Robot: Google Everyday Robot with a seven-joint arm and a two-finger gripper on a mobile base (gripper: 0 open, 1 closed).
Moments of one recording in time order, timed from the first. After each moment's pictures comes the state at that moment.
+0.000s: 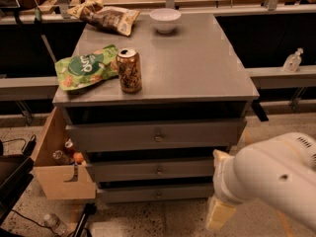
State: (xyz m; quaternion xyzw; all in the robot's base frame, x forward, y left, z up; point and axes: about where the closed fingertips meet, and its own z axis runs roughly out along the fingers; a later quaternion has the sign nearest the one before) arm 0.385 -0.152 0.687 -0.61 0.77 -0.03 0.16
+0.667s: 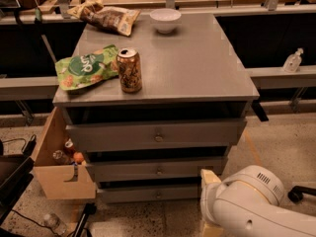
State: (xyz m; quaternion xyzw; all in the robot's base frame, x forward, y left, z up) arm 0.372 -0.135 0.605 -0.65 0.74 -0.07 0.16
